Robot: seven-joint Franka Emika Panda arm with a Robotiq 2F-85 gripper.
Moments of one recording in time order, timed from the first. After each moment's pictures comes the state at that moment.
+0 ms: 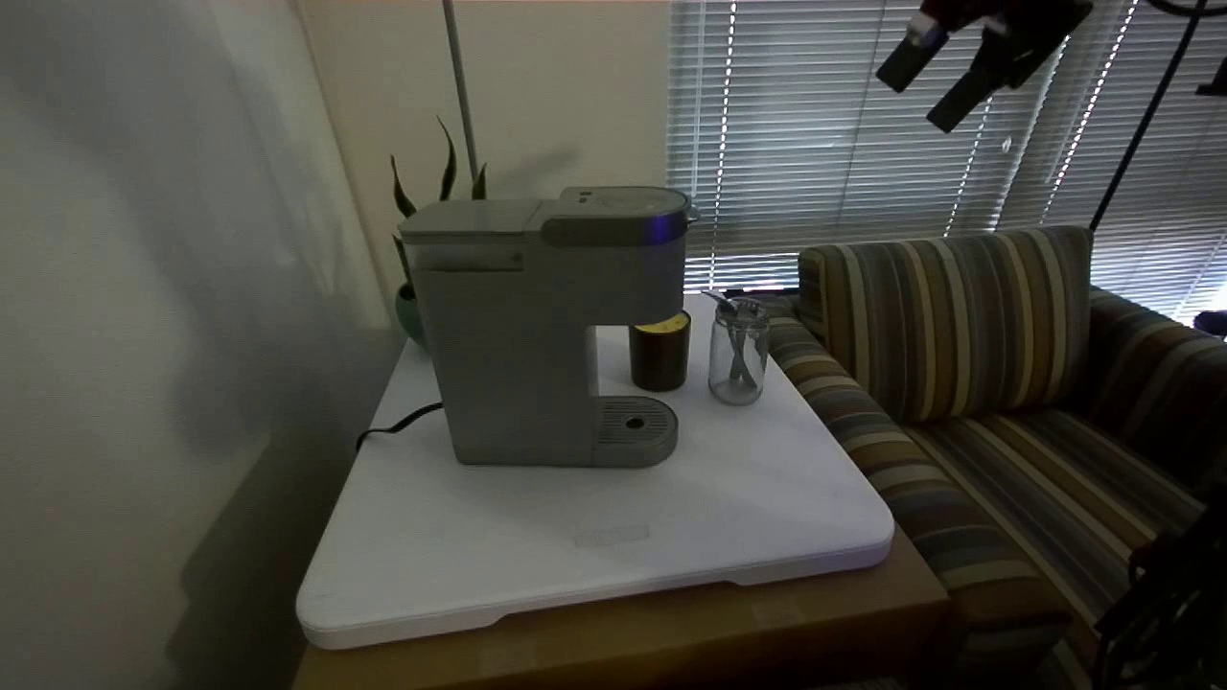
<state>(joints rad) 0.23 -0.50 -0.19 -2.74 0.42 2.73 -0.14</state>
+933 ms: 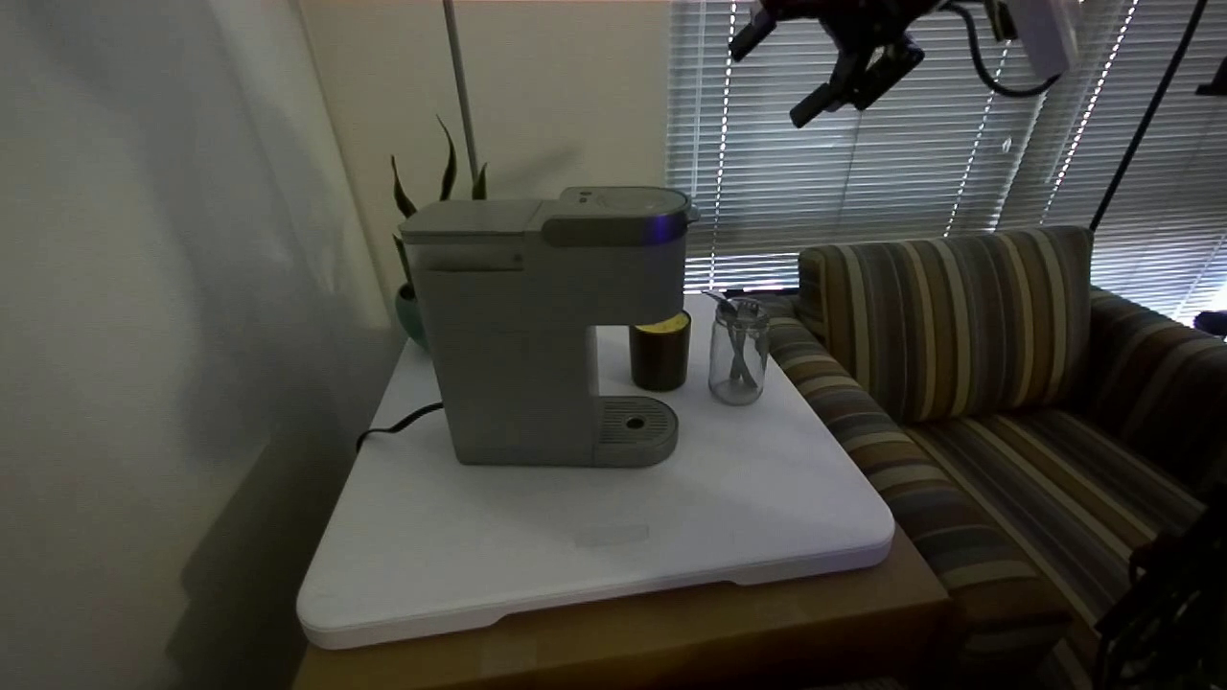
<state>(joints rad) 0.72 -0.18 -0.57 -2.44 1.29 3.02 -0.64</state>
